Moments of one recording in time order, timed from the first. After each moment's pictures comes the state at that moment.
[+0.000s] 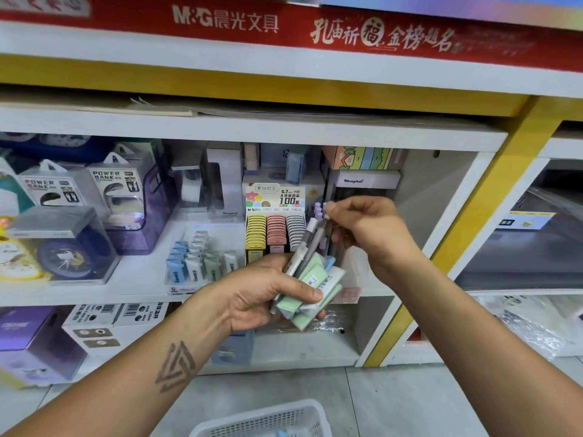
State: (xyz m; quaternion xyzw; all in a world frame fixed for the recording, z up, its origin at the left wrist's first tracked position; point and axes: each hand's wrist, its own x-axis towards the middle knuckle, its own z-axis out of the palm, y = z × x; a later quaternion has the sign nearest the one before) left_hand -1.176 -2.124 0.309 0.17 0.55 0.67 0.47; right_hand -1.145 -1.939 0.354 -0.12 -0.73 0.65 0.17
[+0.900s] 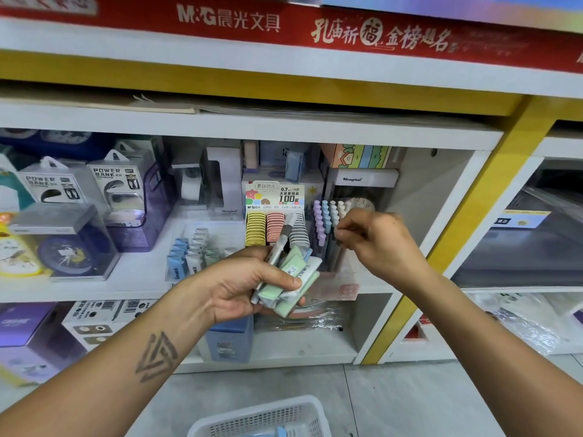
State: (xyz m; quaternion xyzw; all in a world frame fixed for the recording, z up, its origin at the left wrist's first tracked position) left_hand -1.180 -2.142 0.317 0.10 0.57 0.68 0.45; right_hand -1.129 -1.907 0.332 0.03 -0.94 0.25 0.22
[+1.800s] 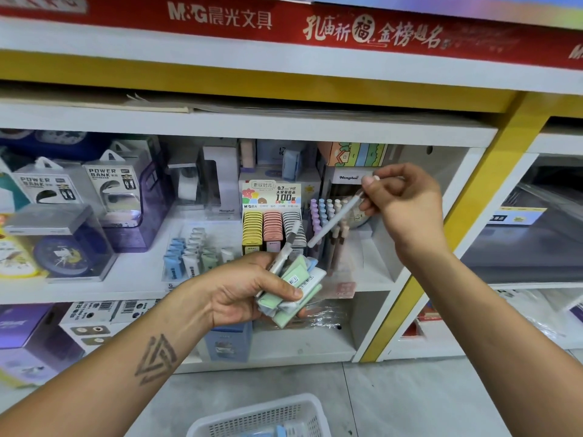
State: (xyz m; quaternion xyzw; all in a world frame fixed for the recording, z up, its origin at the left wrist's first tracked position) left_hand -1.178 -2.139 0.312 0.15 0.56 0.64 0.49; right_hand -1.134 -1.905 0.366 -0.09 -0.71 0.60 0.35
